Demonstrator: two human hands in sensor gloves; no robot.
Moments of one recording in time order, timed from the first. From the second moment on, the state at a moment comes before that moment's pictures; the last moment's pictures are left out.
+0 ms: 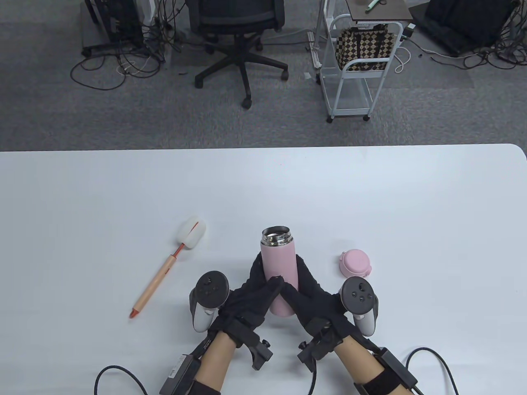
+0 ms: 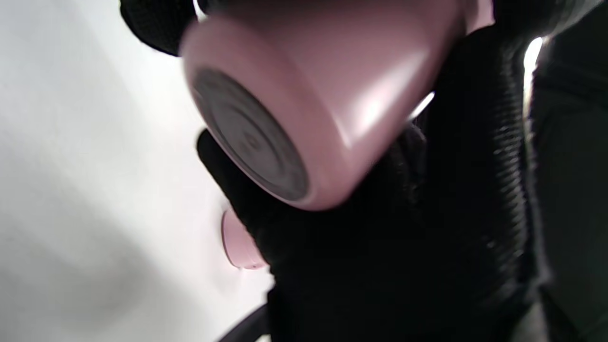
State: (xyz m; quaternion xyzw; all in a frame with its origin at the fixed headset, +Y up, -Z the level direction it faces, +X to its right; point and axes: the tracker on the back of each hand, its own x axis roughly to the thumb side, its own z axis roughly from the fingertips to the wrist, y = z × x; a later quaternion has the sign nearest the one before) left_hand -0.099 -0.751 -0.234 -0.14 -0.17 0.63 0.74; right_hand 0.116 -0.746 -0.224 0.16 0.08 0.76 0.62
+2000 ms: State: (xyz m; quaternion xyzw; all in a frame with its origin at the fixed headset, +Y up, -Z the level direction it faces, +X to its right) left_hand -0.090 -0.737 -0.230 -0.01 -0.20 0.21 0.96; right_hand 0.199 -0.733 -0.261 0.15 0.06 0.76 0.63
